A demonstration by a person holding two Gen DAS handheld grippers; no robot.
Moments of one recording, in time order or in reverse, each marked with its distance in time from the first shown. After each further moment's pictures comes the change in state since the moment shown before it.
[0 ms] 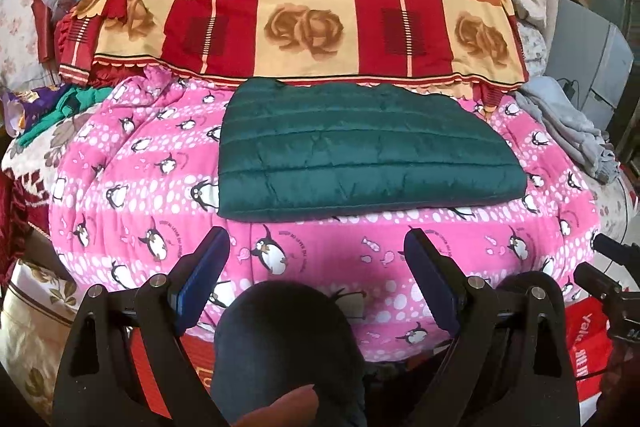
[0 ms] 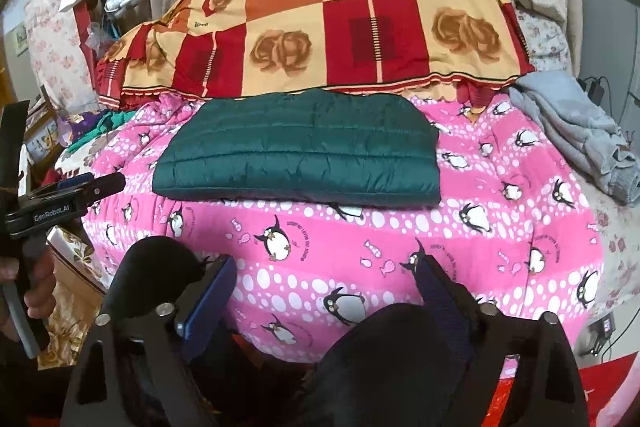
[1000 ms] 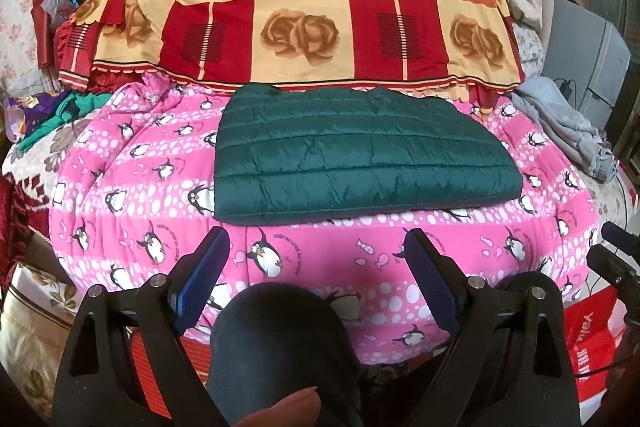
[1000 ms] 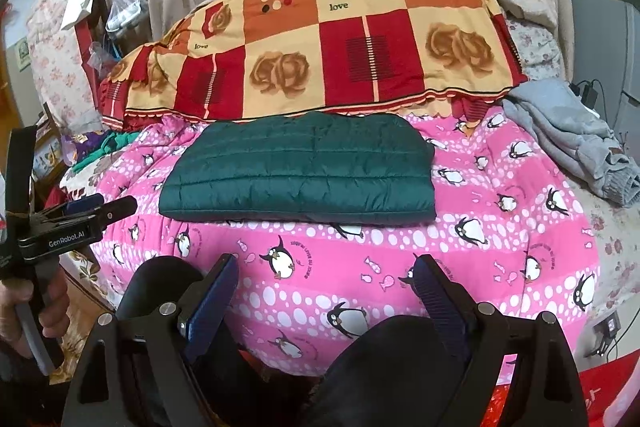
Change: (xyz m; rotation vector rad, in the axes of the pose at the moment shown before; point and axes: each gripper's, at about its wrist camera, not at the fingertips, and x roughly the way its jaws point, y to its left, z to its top) left arm -0.004 -0.006 0.000 0.011 -0.018 0.003; right arm -0.016 -0.004 0.007 0.029 -0.067 0.007
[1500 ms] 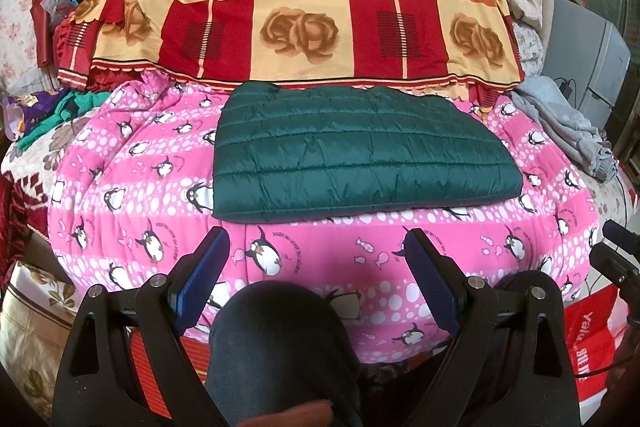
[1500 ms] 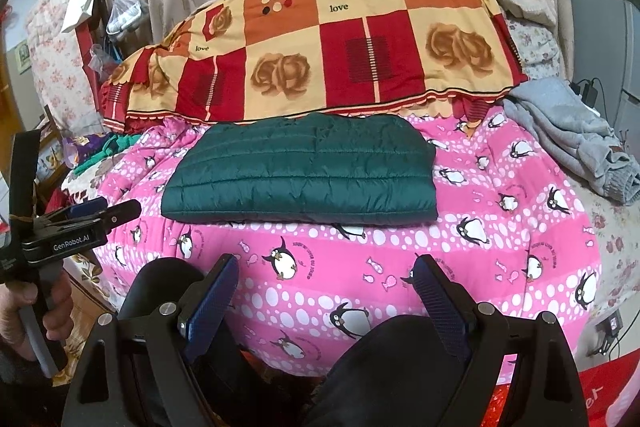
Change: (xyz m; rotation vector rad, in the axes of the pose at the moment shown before) left arm 0.001 0.000 -0.001 0.001 0.003 -0.006; right arm -0.001 0.001 -0.001 0.000 -0.005 0.005
